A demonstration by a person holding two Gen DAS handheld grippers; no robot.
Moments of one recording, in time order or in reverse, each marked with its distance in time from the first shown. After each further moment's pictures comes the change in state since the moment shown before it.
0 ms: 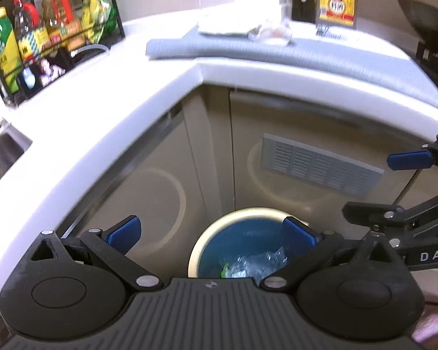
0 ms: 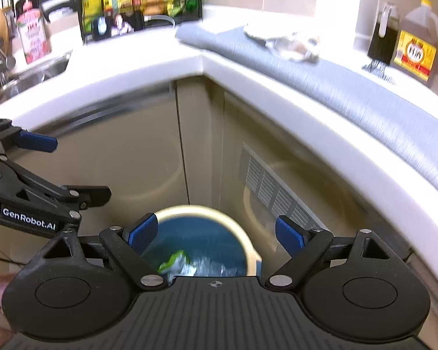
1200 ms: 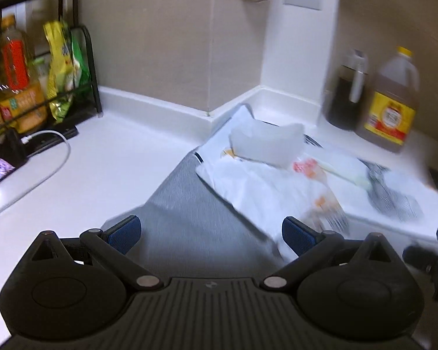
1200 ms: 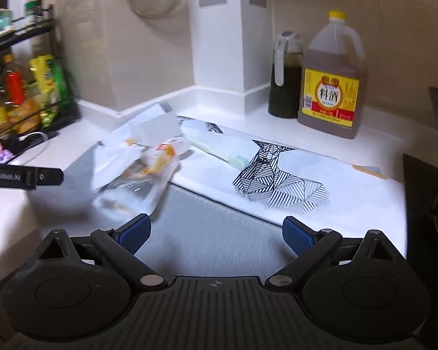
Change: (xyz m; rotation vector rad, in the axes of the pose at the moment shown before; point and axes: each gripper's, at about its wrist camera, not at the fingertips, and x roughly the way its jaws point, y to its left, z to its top) left arm 0.143 0.022 0.272 -0.178 -0.115 -0.048; right arm 0.078 -0.190 0.161 0.273 -0.143 -0.230
